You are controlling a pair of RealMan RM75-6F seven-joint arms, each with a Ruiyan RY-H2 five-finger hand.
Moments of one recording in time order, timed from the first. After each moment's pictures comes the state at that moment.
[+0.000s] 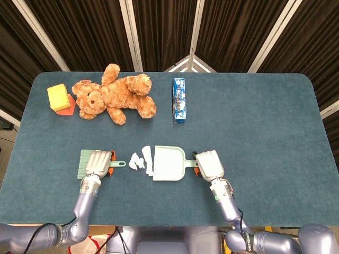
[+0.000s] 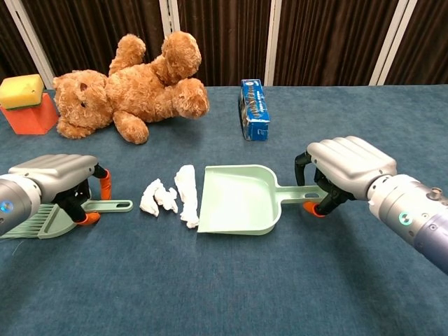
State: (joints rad) left arm -0.65 -1.71 -0.14 -1.53 0.72 1.18 0.79; right arm 0.58 -1.82 0.16 -1.37 -1.16 1.16 -0.63
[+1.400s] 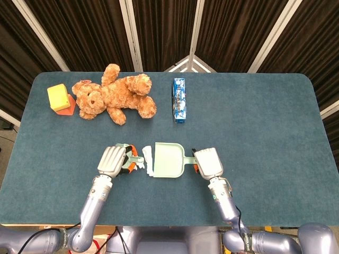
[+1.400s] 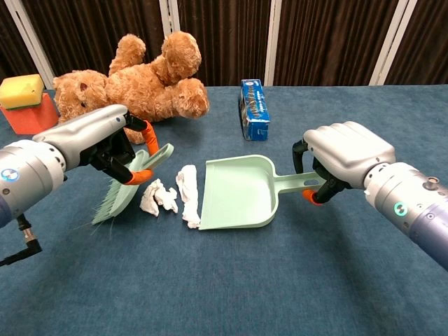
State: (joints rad) left arm -0.62 -1.73 -0.20 -1.66 1.02 1.24 0.49; right arm 0.60 -1.82 0.18 -1.41 -1.15 1.21 -0.73
